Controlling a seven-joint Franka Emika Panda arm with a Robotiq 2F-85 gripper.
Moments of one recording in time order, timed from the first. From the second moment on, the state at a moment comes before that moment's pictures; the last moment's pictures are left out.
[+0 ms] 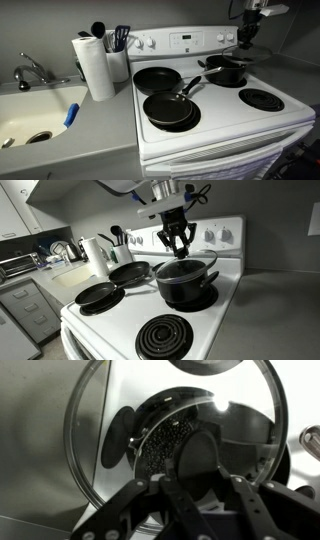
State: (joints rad) arm -0.10 0.15 -0.13 -1.74 -0.05 1.92 -0.19
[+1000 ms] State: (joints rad) arm -0.13 0.33 -0.09 -1.53 0.12 1.92 -0.33
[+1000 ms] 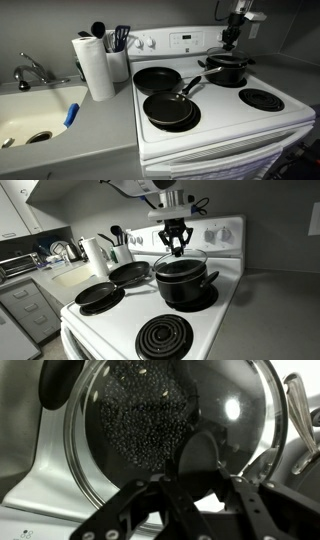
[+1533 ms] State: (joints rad) arm -0.13 0.33 -0.08 -1.59 0.12 1.98 -0.33
